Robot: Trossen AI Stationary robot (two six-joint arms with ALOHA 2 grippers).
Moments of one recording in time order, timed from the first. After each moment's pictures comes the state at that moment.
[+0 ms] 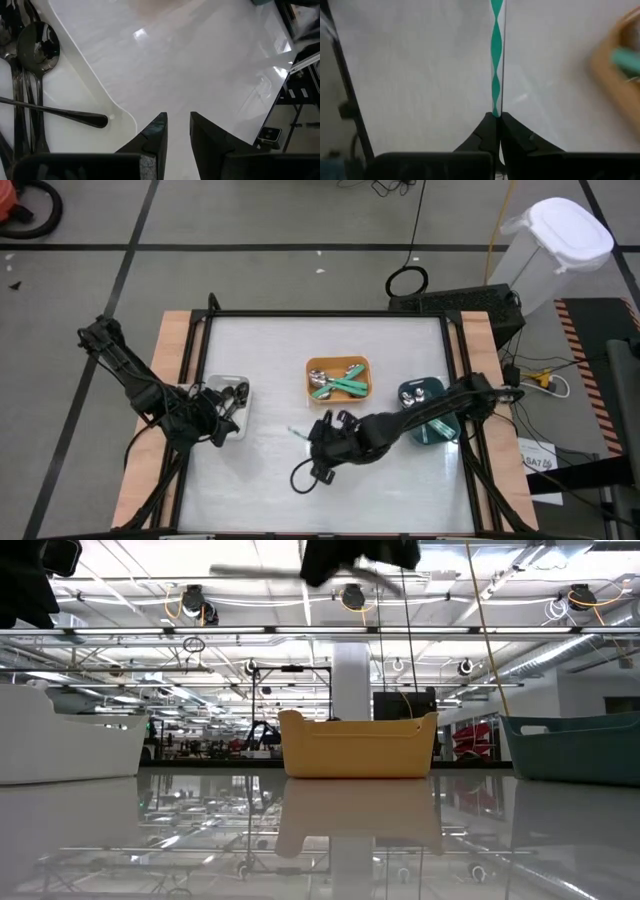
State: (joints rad) left arm -0.79 0.84 0.70 -0.87 -0.50 -1.64; right arm 0.38 1.99 1.82 -0.94 0.25 0.81
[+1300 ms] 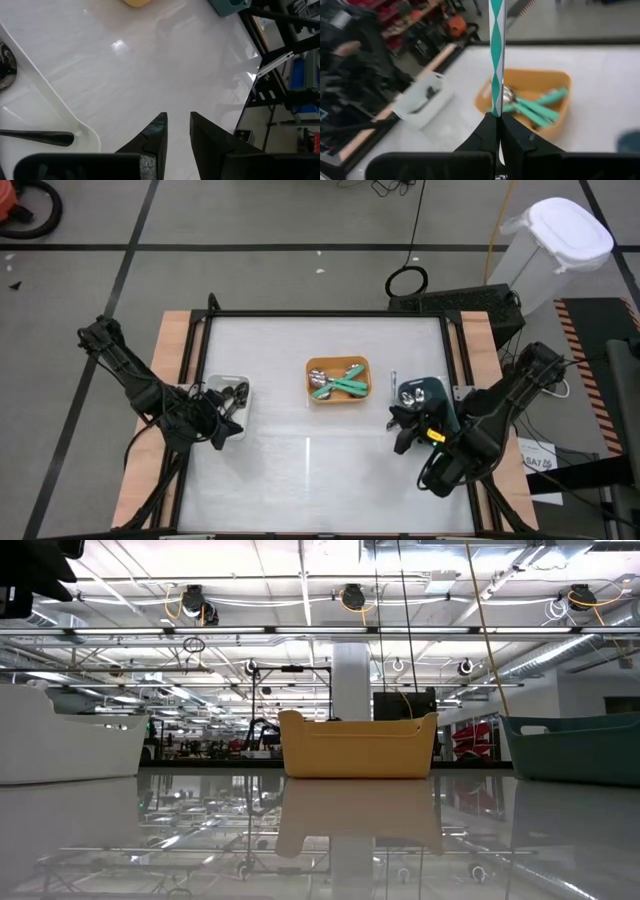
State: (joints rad) left arm -0.79 0.84 0.70 -0.73 -0.56 -1.55; right arm 0.79 1.39 1.23 -1.24 1.18 1.85
